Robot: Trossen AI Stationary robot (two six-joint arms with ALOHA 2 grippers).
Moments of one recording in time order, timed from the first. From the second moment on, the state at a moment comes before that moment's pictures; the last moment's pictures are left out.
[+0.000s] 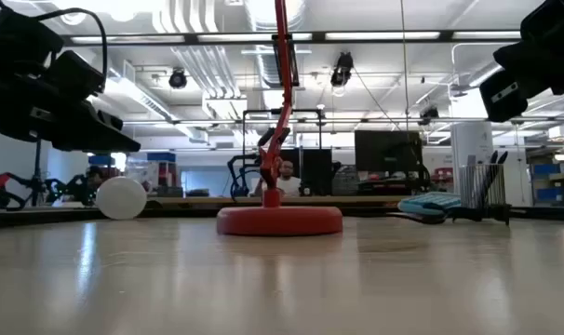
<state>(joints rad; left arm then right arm) -0.02 0.39 0.02 0.06 -0.11 0.02 0.28 0.02 0.02 0.00 0.02 0.22</state>
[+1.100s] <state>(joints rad) -0.02 0.39 0.02 0.06 -0.11 0.02 0.28 0.02 0.02 0.00 0.02 0.22</state>
